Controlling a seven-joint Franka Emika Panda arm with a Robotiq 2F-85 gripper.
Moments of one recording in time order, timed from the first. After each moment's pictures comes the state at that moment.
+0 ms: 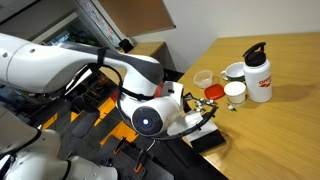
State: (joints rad) arm -0.46 0.24 -0.34 -2.34 1.35 2.26 -2.60
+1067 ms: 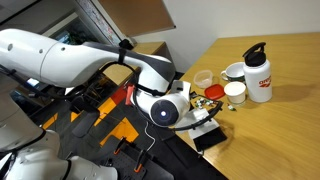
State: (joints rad) arm -0.43 0.38 -0.32 -2.23 1.37 2.24 -2.60
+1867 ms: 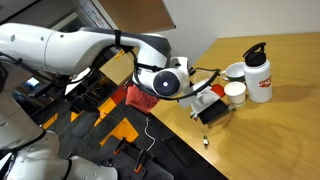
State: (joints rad) arm -0.37 0.38 -0.28 -2.10 1.43 2.24 -2.60
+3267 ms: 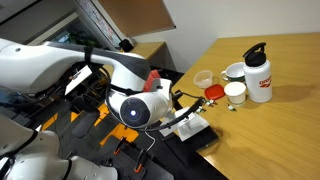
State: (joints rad) arm -0.38 0.13 -0.38 -2.43 1.26 2.29 -2.60
